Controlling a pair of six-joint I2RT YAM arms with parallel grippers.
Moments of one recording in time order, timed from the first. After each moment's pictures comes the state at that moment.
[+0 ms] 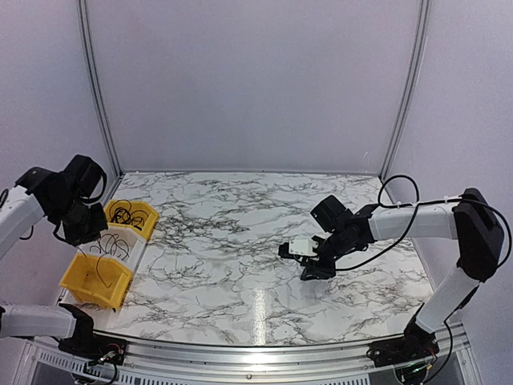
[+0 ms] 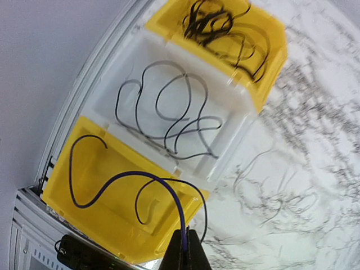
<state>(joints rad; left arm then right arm) -0.32 1.07 1.07 -1.26 -0.27 -0.78 0.69 1.61 0.93 -0.50 -0.25 -0.74</state>
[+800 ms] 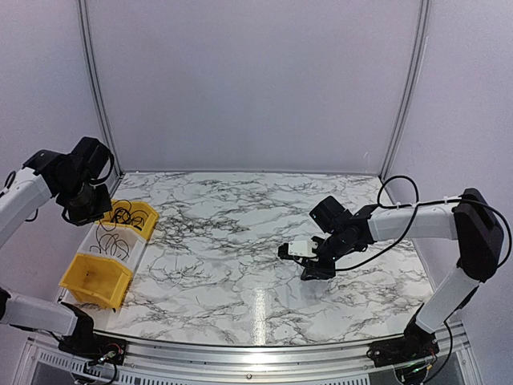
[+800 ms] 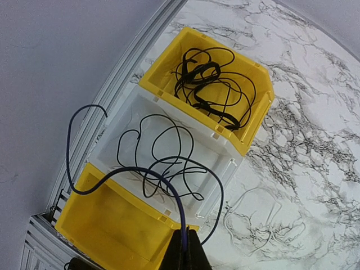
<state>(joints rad) -0.33 1.19 1.27 -1.23 -0.39 -0.73 0.71 1.61 0.93 -0.50 -0.22 -0.74</state>
